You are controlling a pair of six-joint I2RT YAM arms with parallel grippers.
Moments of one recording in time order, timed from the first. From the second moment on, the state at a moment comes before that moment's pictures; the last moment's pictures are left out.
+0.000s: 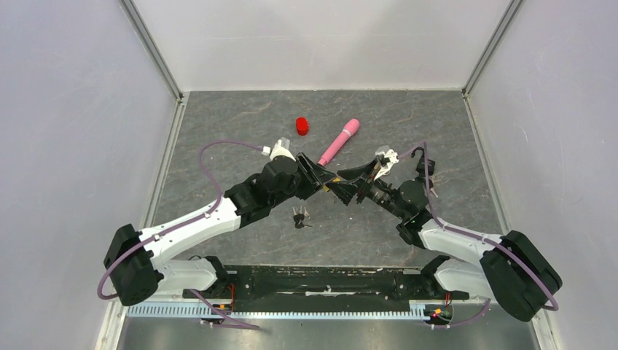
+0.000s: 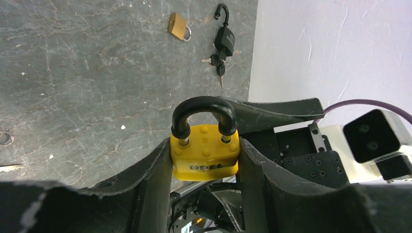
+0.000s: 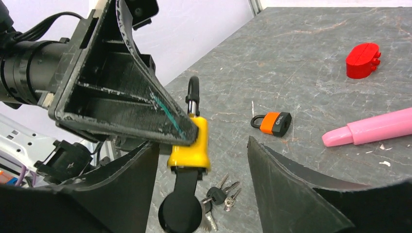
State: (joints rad) left arm -0.90 1.20 0.88 -0.12 -0.17 -1.27; right arm 0.62 1.16 0.32 0.98 -0.33 0.49
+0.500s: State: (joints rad) left arm -0.89 1.21 0.88 -0.10 -0.16 -1.28; right arm 0.64 1.21 0.36 0.99 -0.33 0.48
